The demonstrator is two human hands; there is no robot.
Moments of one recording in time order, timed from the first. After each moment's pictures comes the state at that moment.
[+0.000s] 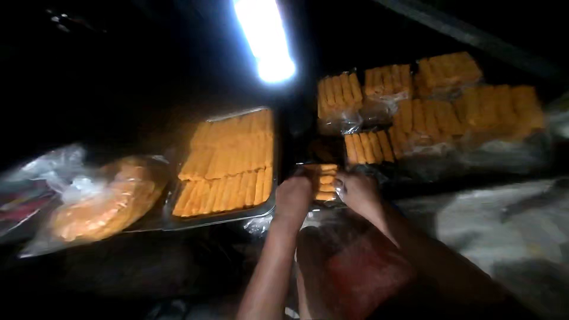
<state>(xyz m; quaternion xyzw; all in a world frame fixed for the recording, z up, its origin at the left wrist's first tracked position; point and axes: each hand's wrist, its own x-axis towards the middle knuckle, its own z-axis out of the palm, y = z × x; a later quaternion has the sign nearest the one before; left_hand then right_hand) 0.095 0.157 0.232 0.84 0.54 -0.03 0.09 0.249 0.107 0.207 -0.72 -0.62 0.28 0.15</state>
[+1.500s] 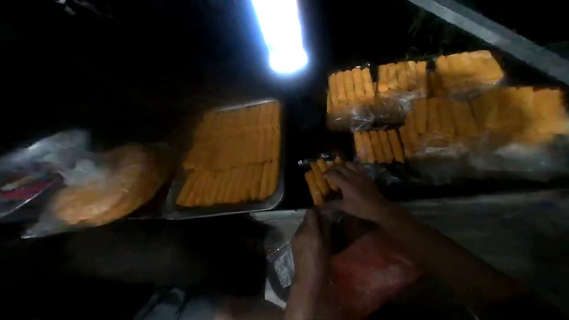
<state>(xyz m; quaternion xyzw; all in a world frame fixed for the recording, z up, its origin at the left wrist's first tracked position) 0.076 0.061 0.163 0.76 0.60 0.23 0.10 0.243 0.114 0.182 -0.57 -0.76 0.17 0.25</state>
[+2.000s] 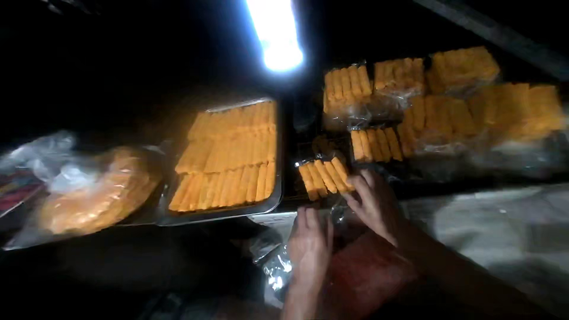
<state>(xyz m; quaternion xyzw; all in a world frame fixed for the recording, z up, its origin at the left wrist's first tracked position) 0.077 0.067 0.174 0.79 0.57 0.23 0.05 0.250 0.079 0.164 -0.64 -0.69 0.03 0.35</state>
